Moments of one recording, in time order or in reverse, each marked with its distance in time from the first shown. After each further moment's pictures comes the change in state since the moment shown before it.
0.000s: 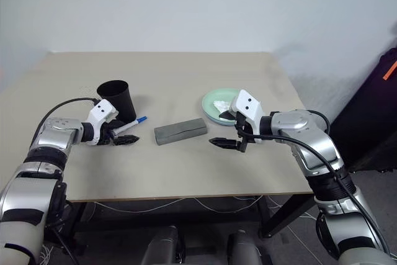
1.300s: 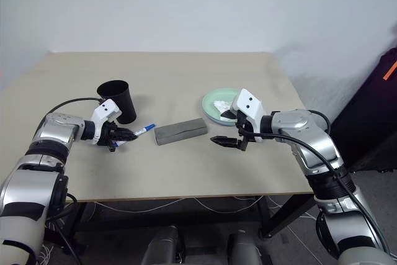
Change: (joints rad) left arm -0.041 -0.005 -0.026 0.003 0.029 0.067 -0.167; right arm -0.007 0.002 0.000 0.027 -0.001 -0.001 -0.017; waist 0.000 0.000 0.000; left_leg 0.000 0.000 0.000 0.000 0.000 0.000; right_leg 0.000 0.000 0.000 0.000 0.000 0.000
